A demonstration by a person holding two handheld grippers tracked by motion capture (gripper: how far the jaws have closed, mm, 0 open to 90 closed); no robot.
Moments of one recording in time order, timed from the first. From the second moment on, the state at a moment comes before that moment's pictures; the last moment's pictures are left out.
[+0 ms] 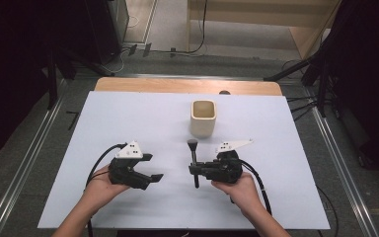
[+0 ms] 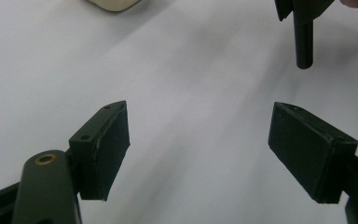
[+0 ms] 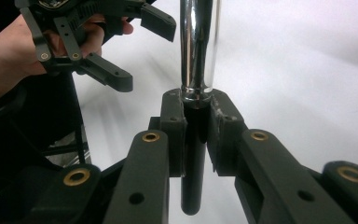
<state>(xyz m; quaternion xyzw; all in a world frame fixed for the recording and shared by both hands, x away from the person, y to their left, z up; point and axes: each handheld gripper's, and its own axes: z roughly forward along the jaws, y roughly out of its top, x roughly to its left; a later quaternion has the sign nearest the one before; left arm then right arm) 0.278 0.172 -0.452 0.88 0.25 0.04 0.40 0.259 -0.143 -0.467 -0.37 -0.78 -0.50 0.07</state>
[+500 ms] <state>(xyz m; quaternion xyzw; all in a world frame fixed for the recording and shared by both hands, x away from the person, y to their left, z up) 0.274 0.195 -0.455 0.87 0.28 0.06 0.39 0.260 -0.145 -0.467 -0.37 -0.78 -0.50 0.06</state>
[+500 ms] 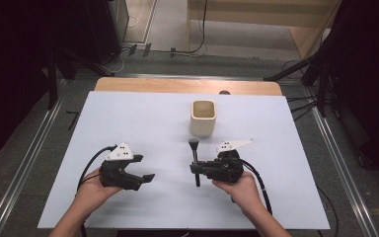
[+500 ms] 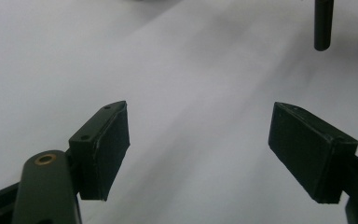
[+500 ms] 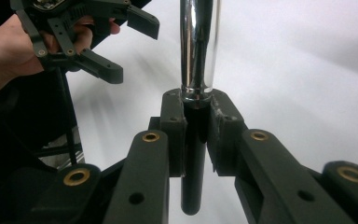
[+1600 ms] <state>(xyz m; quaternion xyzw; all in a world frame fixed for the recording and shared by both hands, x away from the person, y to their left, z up) 0.276 0.205 -0.459 0.87 0.30 0.06 0.39 0.274 -0.157 -0.452 -0.39 -0.77 -0.50 0.01</state>
